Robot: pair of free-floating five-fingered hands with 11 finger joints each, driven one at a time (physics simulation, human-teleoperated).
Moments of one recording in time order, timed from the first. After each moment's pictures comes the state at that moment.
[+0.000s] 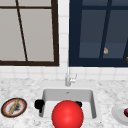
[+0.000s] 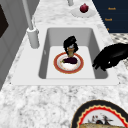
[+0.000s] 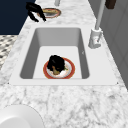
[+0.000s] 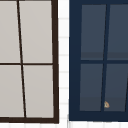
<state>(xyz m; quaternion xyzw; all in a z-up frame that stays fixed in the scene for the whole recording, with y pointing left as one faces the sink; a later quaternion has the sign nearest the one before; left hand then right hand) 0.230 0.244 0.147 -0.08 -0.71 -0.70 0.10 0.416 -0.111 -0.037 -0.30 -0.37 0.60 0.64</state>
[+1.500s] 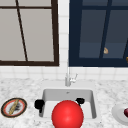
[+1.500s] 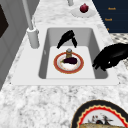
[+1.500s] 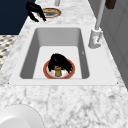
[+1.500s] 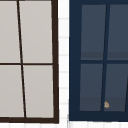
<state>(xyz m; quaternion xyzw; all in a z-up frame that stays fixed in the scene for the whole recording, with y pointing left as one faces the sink) 0.230 0.244 0.147 -0.08 -0.71 -0.70 0.10 0.430 -0.134 -0.003 -0.30 -0.38 0.60 0.63</state>
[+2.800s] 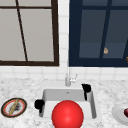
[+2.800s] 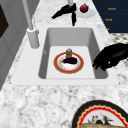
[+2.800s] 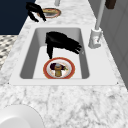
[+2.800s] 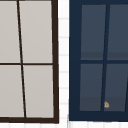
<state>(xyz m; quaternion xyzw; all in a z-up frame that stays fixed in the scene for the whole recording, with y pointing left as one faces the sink) 0.230 0.244 0.147 -0.08 -0.71 -0.70 0.10 0.418 -0.181 0.161 -0.42 -0.47 0.53 0.57</state>
